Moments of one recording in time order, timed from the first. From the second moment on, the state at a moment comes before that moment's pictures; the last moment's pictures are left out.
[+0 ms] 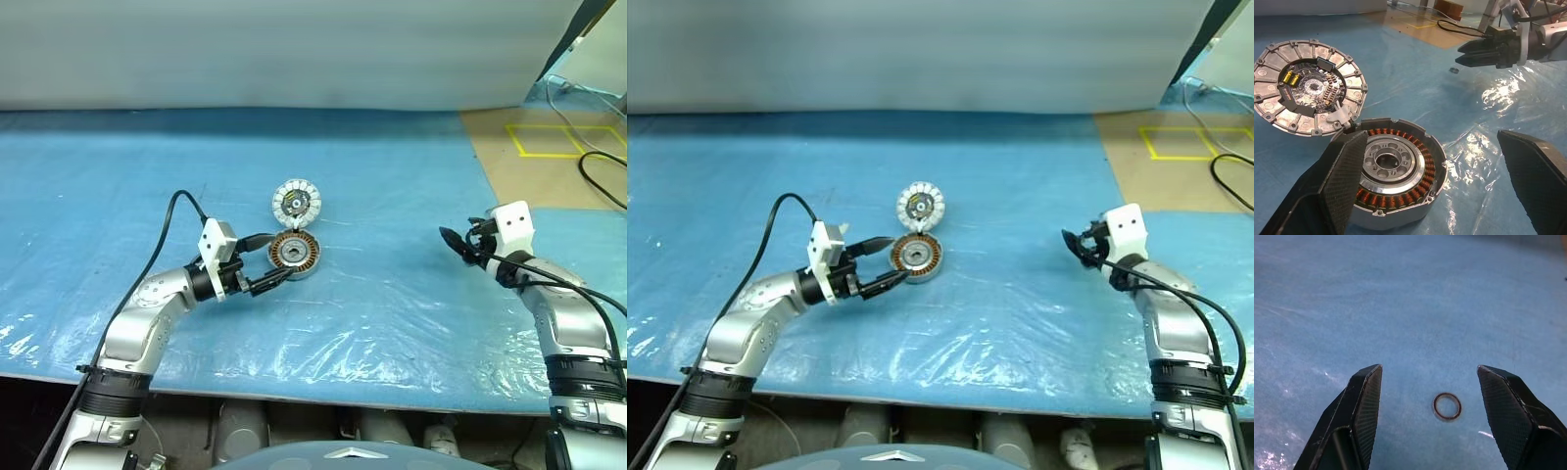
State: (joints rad) left arm -0.18 0.43 -0.02 -0.11 -0.47 0.31 -0.93; right arm -0.23 -0.57 -0.22 0.12 0.21 0.39 0.54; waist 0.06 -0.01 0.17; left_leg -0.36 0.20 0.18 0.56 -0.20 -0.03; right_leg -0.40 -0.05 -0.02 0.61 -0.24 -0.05
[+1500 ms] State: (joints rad) left arm -0.16 0.42 -0.03 -0.13 -0.46 0.32 -0.91; right arm -0.30 -0.47 -0.23 0.34 0.20 0.30 0.41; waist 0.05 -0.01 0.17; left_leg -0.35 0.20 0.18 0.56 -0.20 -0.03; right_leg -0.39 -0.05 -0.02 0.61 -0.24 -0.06
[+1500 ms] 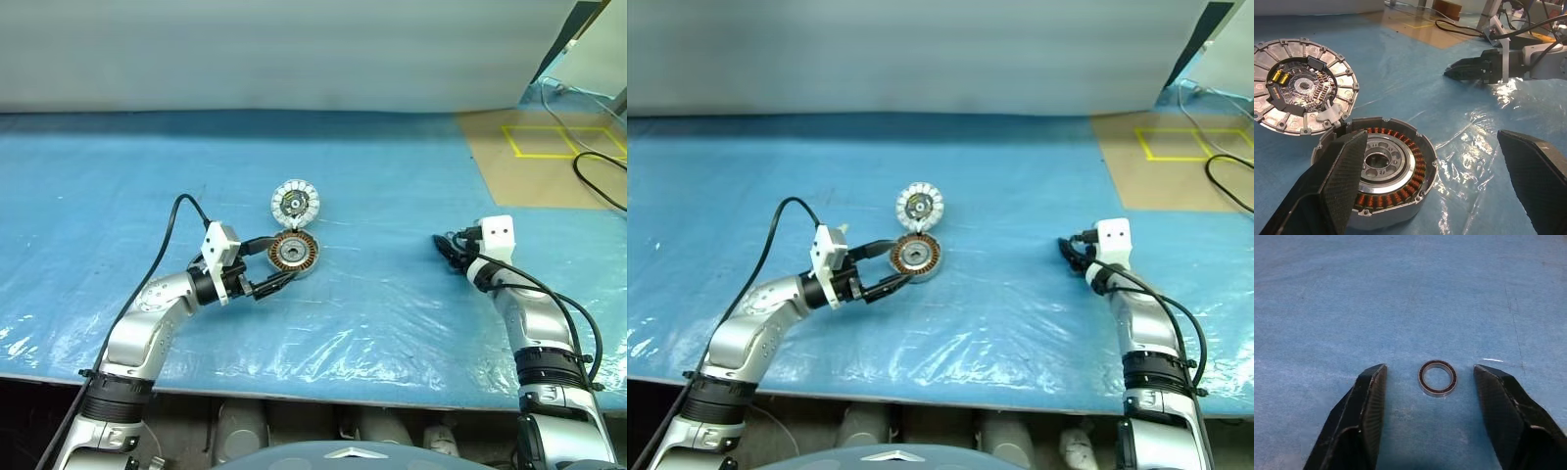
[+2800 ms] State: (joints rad) left arm -0.13 0.48 0.01 -0.14 -0.49 0.30 -0.93; right arm -0.50 -0.48 0.11 -0.09 0.36 0.61 0.84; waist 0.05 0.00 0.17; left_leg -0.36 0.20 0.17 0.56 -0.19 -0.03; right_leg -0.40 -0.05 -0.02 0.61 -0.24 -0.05
